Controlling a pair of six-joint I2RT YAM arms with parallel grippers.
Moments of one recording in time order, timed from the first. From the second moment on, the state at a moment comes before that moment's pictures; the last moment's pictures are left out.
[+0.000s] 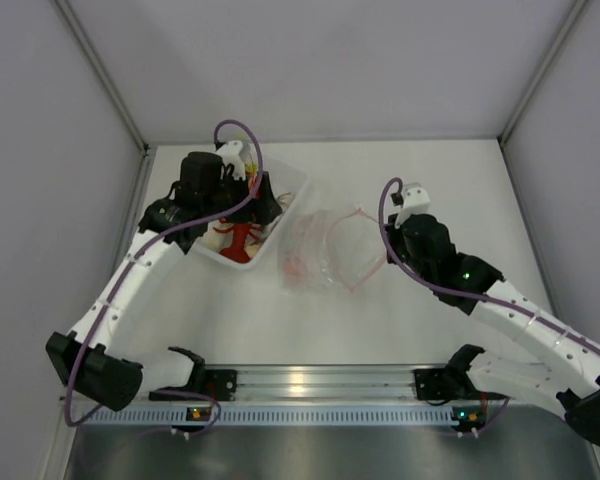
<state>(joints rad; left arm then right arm) -0.39 1.28 1.33 -0.66 0.19 -0.27 0.74 0.95 0.86 -0.40 0.40 0.24</state>
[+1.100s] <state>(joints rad) -1.18 1.48 1.48 -0.52 -0.55 -0.61 0.91 1.06 1.16 -0.53 0.40 0.46</state>
